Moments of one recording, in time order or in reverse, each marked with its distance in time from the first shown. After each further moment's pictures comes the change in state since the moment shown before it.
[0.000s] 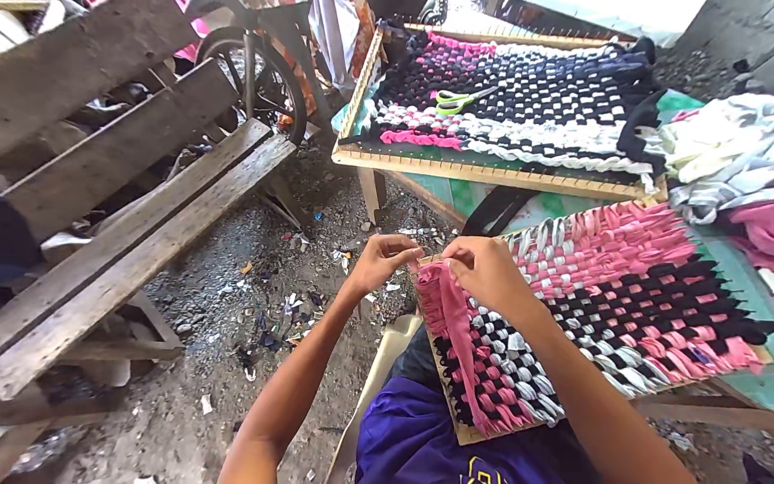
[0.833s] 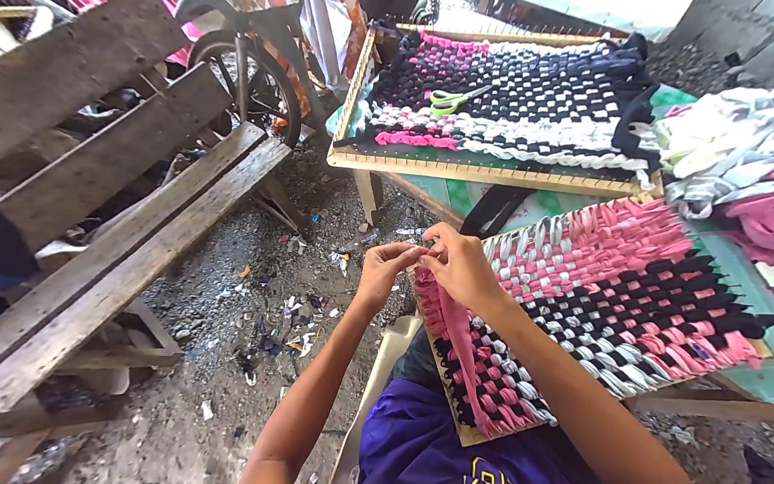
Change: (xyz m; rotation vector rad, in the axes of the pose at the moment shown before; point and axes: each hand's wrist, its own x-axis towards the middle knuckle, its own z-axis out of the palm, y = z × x) left_hand -0.011 0.005 0.033 -0.321 0.301 -0.210; right_hand 0.015 -0.012 0.028 -0.042 0.101 -0.077
